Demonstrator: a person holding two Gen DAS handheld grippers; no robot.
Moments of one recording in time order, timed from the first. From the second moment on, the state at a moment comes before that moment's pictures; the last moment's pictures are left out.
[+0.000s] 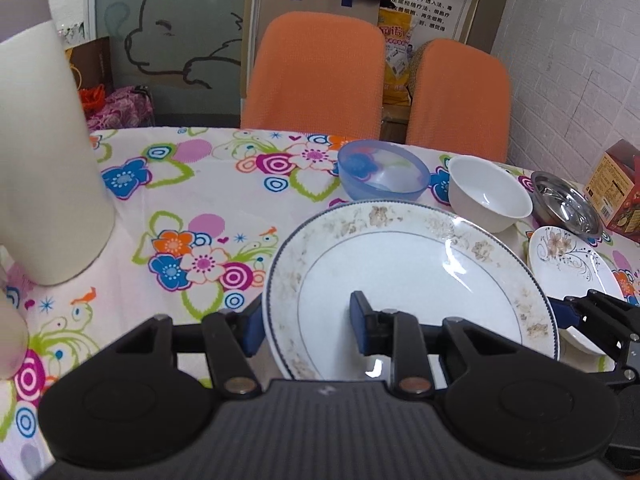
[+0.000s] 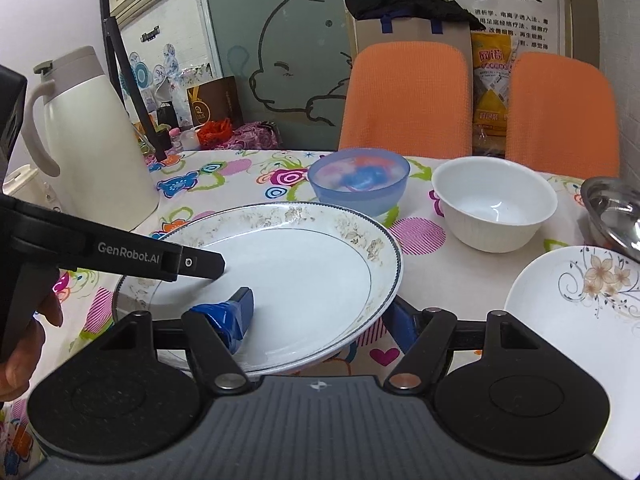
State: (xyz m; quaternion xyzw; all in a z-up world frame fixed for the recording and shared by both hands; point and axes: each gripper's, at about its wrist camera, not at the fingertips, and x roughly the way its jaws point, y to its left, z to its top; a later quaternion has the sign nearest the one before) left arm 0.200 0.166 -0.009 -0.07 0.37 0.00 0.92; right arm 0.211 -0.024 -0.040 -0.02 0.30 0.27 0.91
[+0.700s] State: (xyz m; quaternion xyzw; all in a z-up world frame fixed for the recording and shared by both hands) left arm 0.068 0.146 -0.049 -0.09 0.39 -0.01 0.91; right arm 0.068 -0.048 -0.058 0.02 0.29 0.26 0.92
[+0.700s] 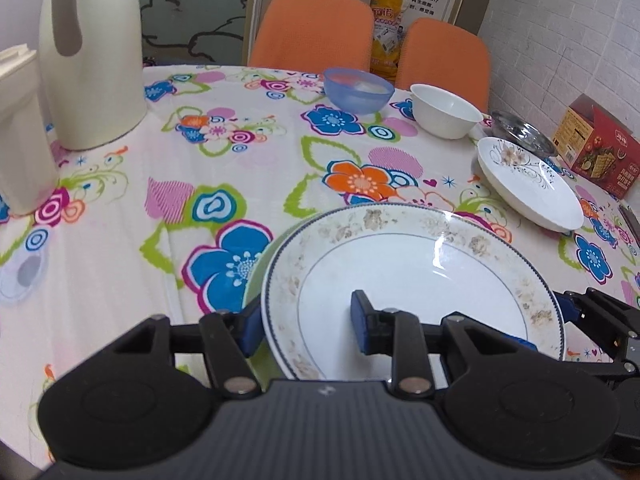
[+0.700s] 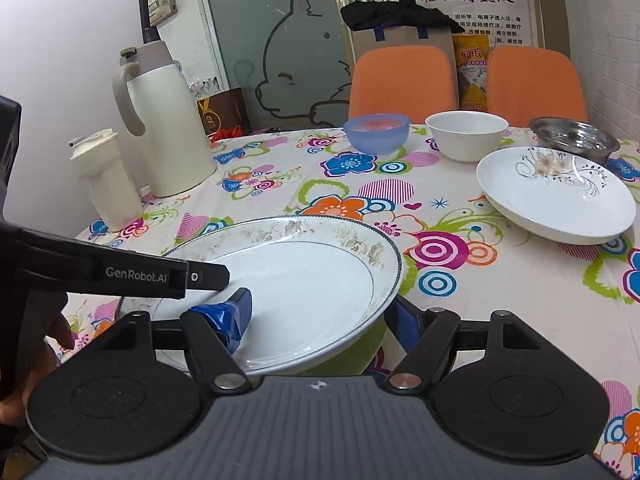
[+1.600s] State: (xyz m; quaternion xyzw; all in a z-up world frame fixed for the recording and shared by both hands) left arm 0.106 0.115 -0.015 -0.07 0.35 -0.01 0.93; right arm 0.075 -0.092 -0.058 0.04 0.29 0.22 0.93
